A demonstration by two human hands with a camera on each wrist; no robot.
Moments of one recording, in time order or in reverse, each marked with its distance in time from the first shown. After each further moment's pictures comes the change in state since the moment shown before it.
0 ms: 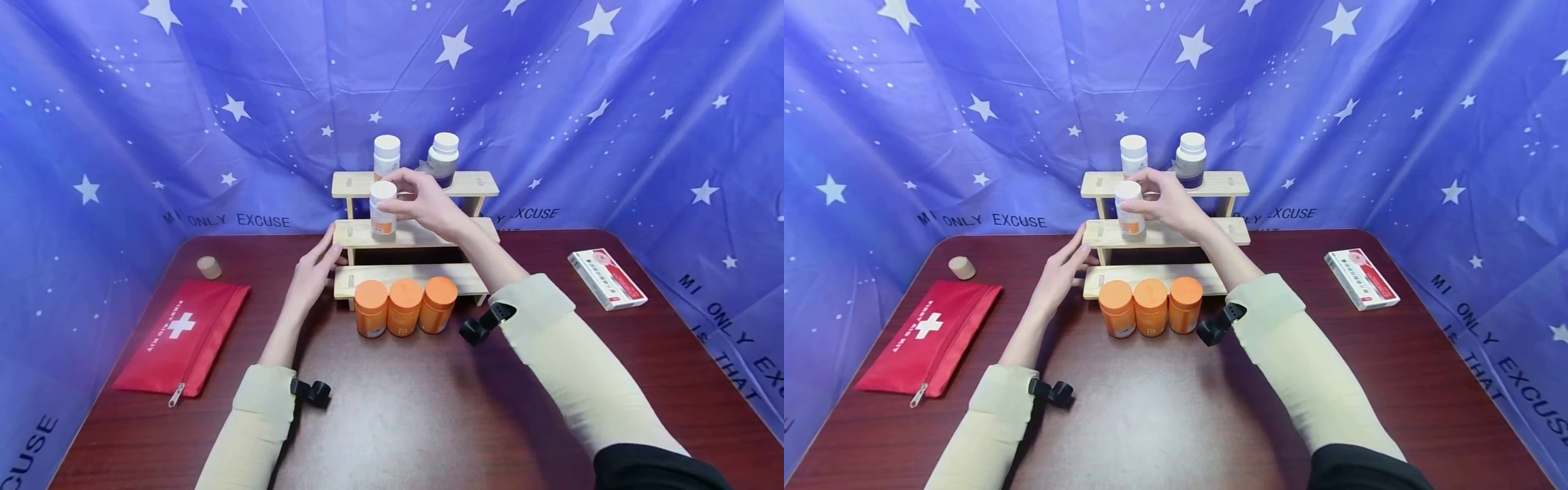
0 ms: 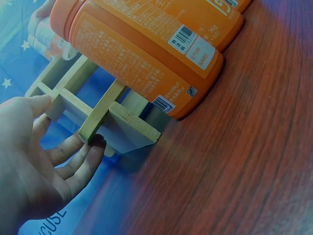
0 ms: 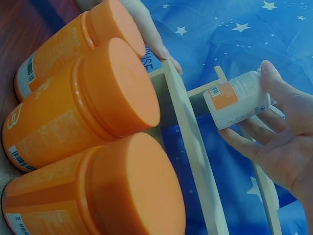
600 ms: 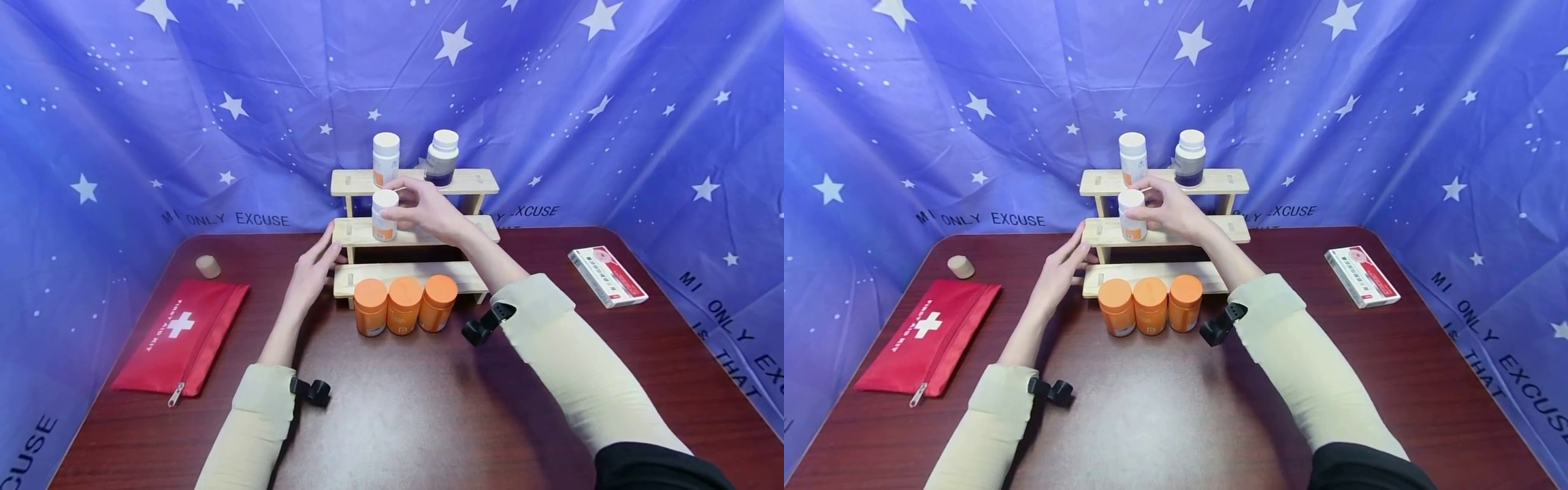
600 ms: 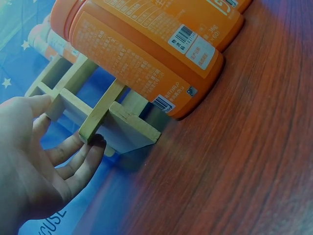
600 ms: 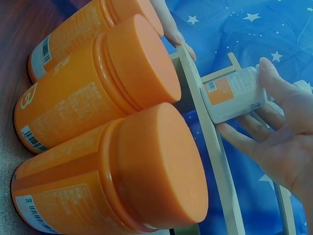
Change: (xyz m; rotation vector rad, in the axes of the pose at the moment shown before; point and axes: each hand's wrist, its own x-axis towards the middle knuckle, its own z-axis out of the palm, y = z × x) left_hand 0.000 0.000 0.001 -0.009 0.009 -0.019; right_hand -0.002 0.016 -0.002 0.035 -0.044 0.071
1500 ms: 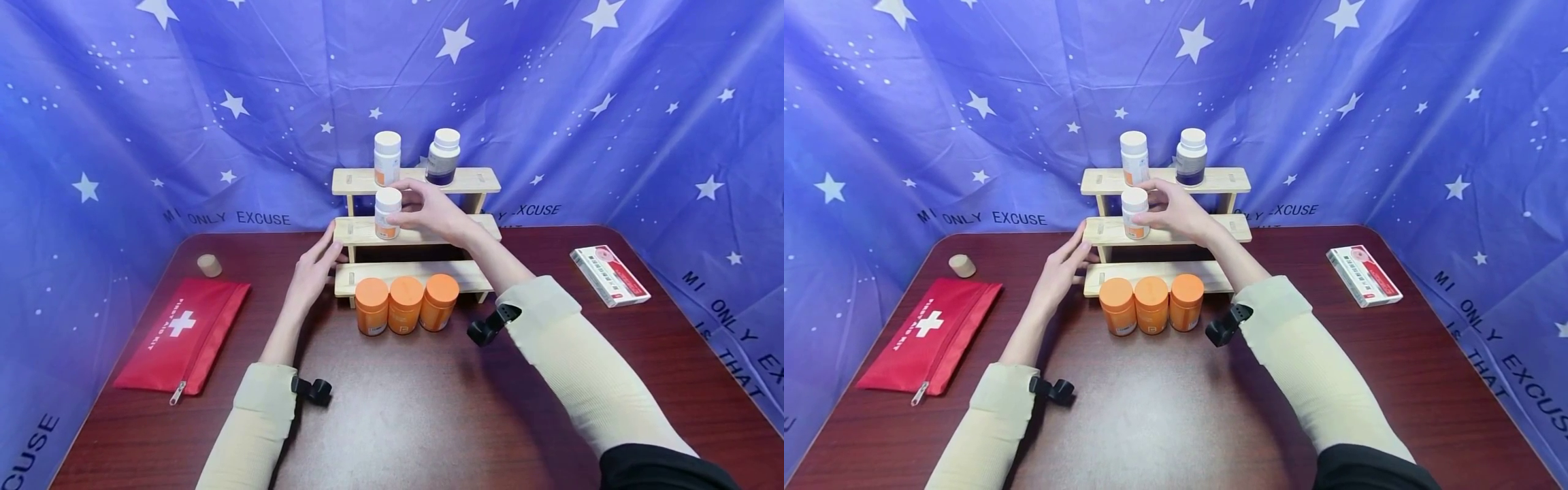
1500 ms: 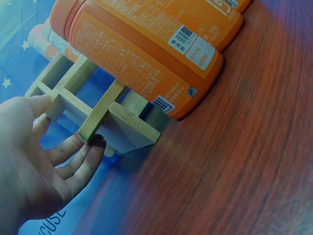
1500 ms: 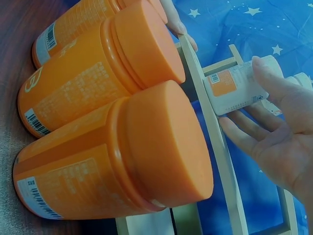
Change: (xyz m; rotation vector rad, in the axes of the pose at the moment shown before) left_hand -0.001 0.002 -0.001 0.029 0.000 0.005; right_hand -0.003 0.008 -0.007 -0.054 -0.008 -0.006
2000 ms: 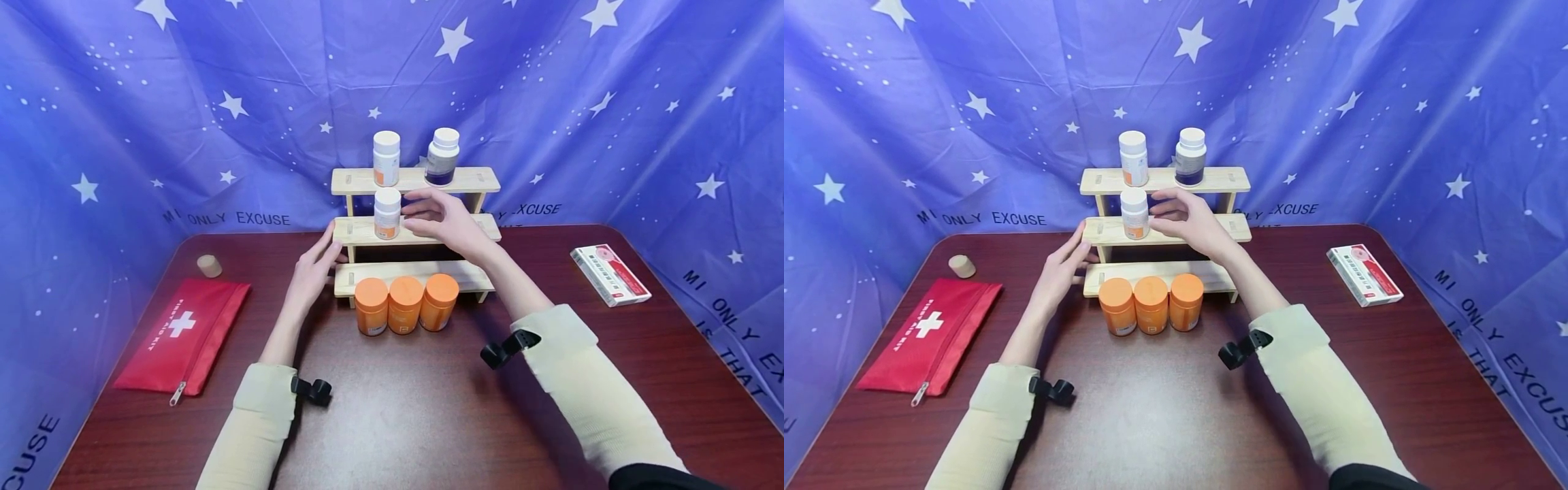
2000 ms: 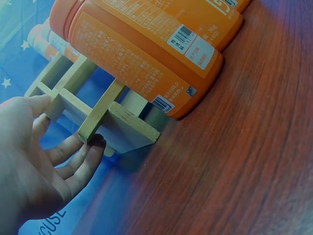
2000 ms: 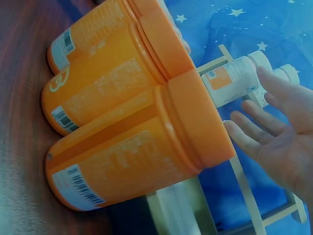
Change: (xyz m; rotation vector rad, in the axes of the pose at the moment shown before) left_hand 0.021 -0.034 0.004 -0.016 0.024 0.031; right_hand -0.034 0.015 -0.006 0.070 0.097 -0.054
